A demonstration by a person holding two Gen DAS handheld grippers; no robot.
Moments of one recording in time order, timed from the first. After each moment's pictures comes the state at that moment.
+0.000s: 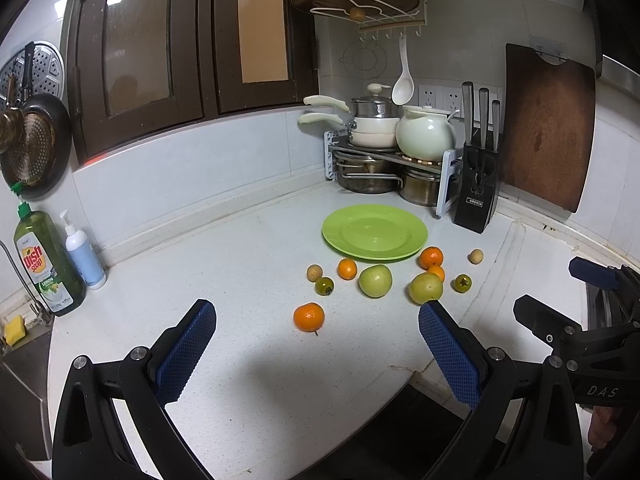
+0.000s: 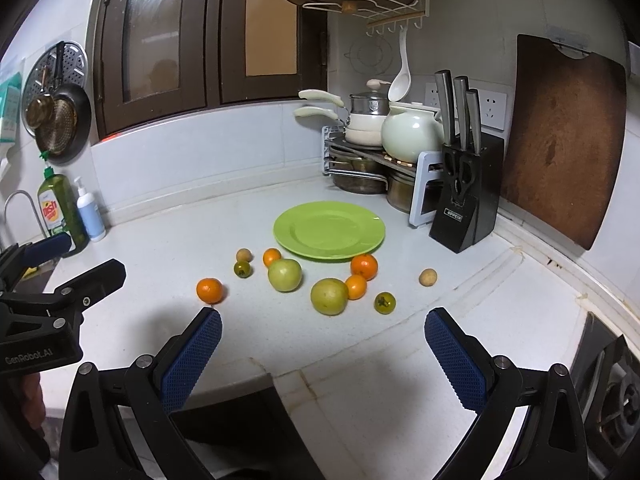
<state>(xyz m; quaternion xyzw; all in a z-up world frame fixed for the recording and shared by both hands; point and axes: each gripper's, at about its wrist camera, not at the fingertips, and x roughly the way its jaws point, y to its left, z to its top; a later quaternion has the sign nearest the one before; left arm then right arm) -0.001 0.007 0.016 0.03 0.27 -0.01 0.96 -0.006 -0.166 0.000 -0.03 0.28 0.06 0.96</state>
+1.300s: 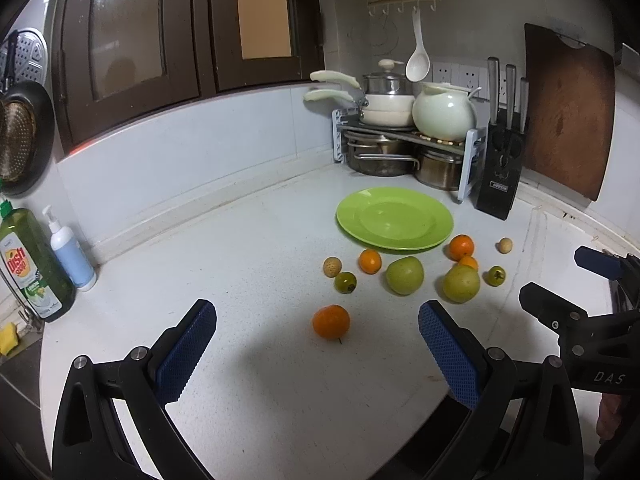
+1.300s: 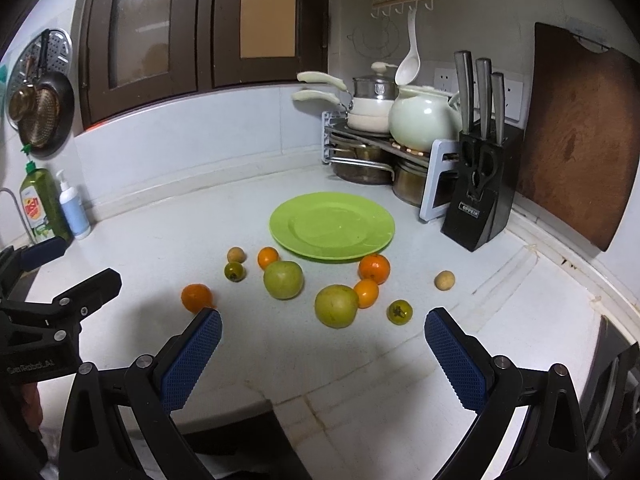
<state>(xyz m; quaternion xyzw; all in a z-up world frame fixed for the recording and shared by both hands) 0.056 0.033 -0.014 0.04 0.30 -0.01 0.95 0.053 -0.147 -0.023 -0.03 0.31 0.05 0.95</state>
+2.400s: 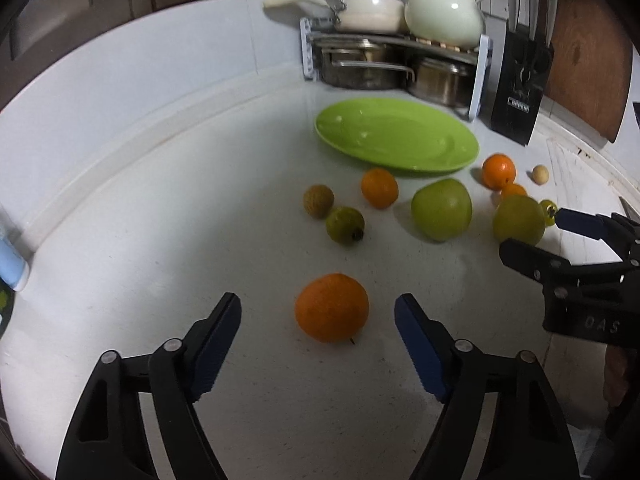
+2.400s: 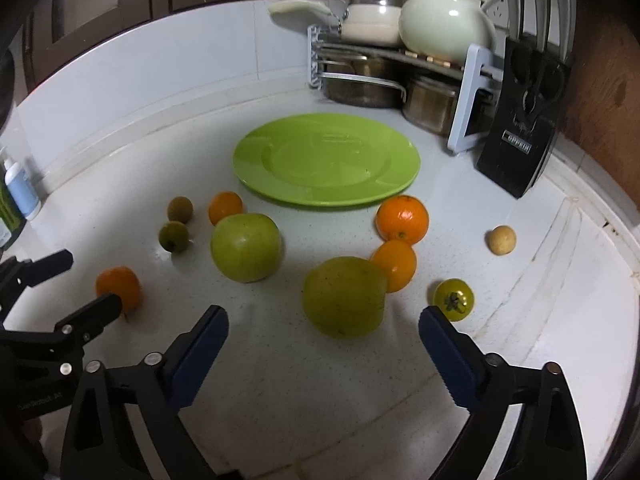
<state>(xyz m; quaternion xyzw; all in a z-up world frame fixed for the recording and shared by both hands) 0.161 0.034 -0.109 0.06 0.41 -0.07 0.91 0.155 -0.137 -0.111 -0.03 0.41 0.03 0.91</state>
